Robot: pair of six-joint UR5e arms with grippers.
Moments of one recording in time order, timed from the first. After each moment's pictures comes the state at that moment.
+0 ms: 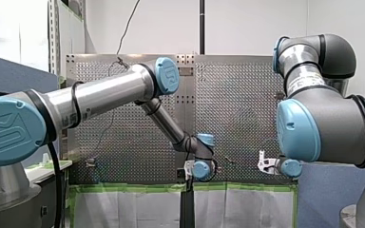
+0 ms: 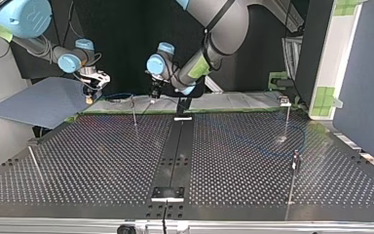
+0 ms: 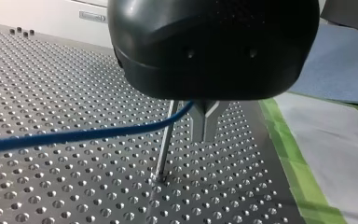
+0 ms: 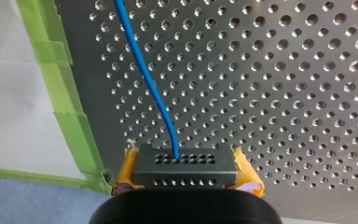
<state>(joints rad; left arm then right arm) -0.72 -2.78 -1.09 -2.57 -1.92 -1.72 1.60 -0.57 1.63 -0.84 1.39 1.59</state>
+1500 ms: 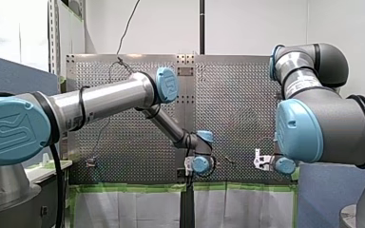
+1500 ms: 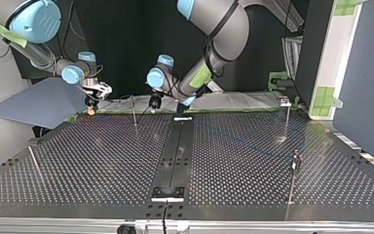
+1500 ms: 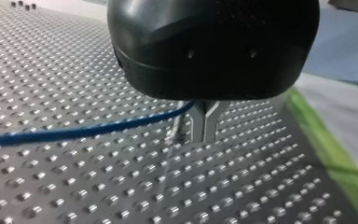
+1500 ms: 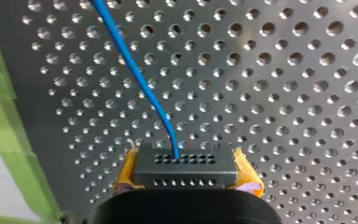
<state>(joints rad) -0.68 -2.84 -0.91 -2.69 -1.89 -1.72 1.63 -0.51 1.46 -0.79 1.40 1.58</state>
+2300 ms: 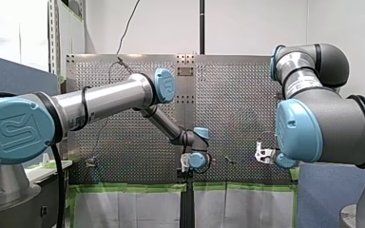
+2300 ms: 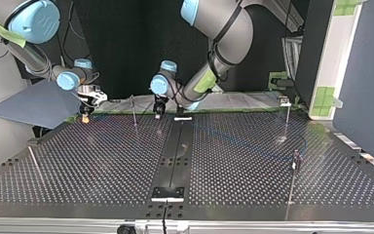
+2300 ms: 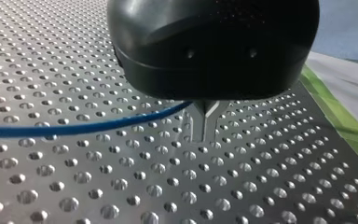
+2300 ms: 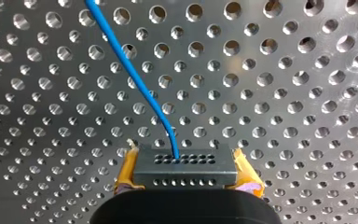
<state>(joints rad) -0.64 -2.84 -0.89 -2.73 -1.88 -1.72 1.62 -0.50 1.37 -0.77 1.39 1.61</state>
